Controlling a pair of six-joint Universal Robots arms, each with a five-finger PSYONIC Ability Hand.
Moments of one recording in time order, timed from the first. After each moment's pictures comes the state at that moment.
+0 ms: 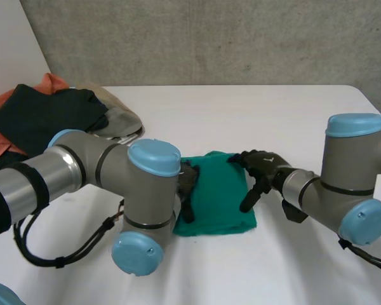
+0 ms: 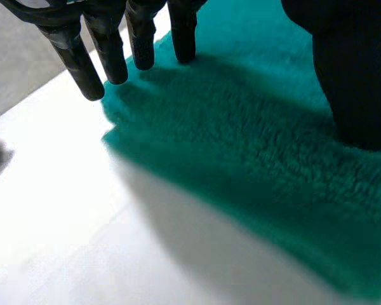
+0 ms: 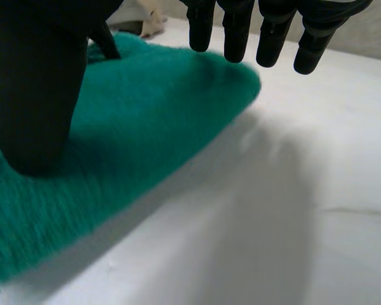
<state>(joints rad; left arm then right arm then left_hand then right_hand) 3.94 -2.42 -1.07 3.02 -1.83 3.38 1.95 -0.91 1.35 0.08 1.25 3.05 0.22 0.22 0.23 0.22 0.05 0.24 0.21 0.21 0.21 0.04</state>
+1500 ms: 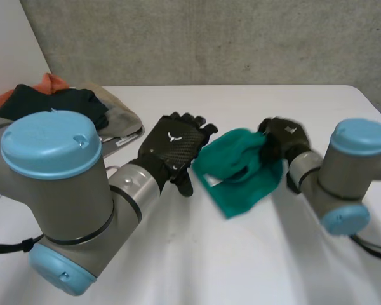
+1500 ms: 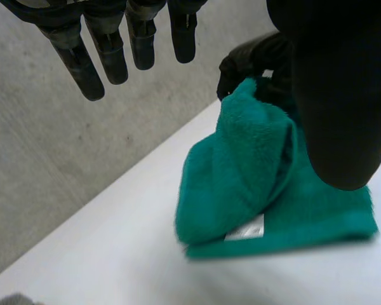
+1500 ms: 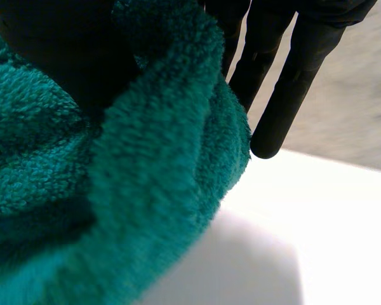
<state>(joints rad) 4.00 -1.93 -1.45 3.23 -1.52 3.40 1.92 -0.90 1.38 -0.34 1.45 3.25 0.21 0.22 0.23 0.22 0.05 1.01 1.14 1.14 1.19 0.95</state>
